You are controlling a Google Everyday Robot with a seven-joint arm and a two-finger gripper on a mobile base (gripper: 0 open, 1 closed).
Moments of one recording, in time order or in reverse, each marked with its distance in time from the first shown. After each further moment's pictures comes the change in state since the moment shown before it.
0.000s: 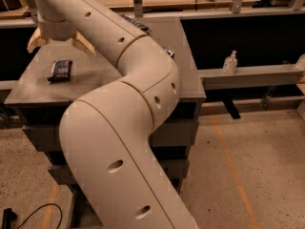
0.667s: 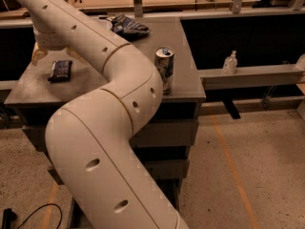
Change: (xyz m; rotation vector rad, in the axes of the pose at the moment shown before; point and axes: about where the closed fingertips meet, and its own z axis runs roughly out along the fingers) arm -0.001 -0.017 0.044 -0.057 -0.031 -0.075
